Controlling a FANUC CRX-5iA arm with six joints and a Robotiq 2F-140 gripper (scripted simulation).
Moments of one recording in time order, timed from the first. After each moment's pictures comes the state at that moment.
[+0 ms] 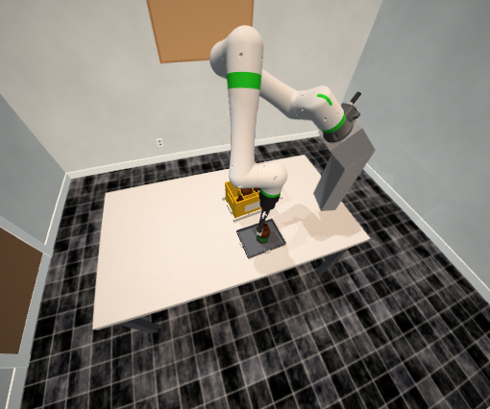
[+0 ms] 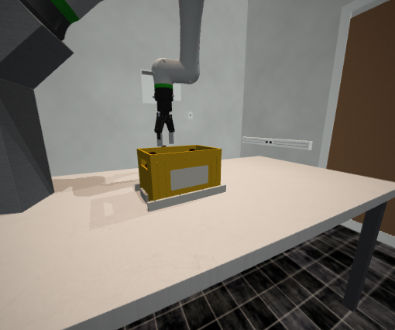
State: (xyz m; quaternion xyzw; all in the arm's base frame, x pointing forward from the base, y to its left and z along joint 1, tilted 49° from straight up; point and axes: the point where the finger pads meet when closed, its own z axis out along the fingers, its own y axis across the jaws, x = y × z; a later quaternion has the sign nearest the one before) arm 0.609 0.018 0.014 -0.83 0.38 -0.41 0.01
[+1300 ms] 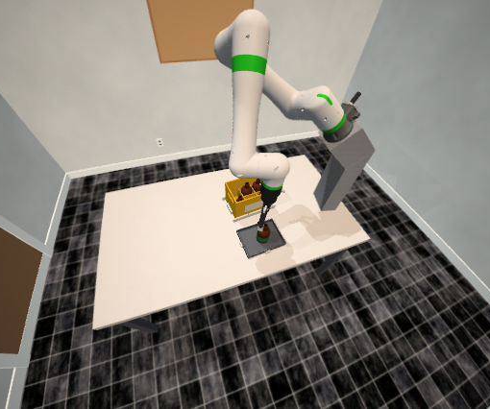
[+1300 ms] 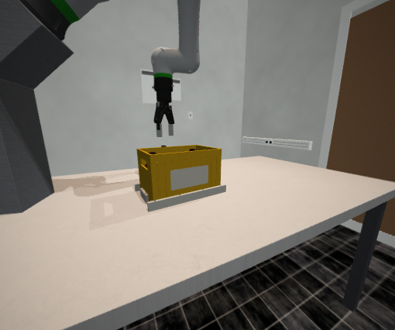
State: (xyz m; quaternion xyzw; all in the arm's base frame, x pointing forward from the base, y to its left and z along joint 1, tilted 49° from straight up) arm 0.577 0.031 0.044 -0.83 0.38 -0.41 0.01
